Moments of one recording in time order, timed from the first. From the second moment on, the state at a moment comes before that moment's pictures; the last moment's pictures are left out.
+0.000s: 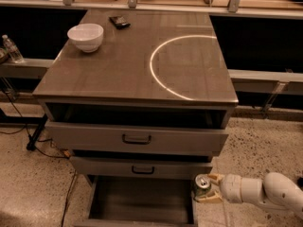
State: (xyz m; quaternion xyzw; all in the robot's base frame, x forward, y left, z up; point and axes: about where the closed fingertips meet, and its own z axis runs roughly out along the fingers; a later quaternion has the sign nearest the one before) arm 0.464 -0.210 0.444 -0.51 0.70 0.26 0.43
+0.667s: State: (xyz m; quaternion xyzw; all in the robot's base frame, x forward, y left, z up) arm 0.463 -0.203 0.379 -0.50 0.70 0.28 0.43
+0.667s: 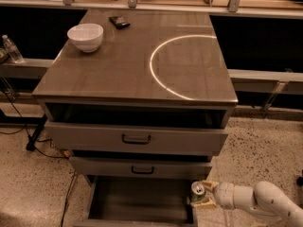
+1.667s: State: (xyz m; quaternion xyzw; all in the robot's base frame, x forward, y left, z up) arm 0.469 -0.164 0.297 -0.47 0.68 0.30 0.47
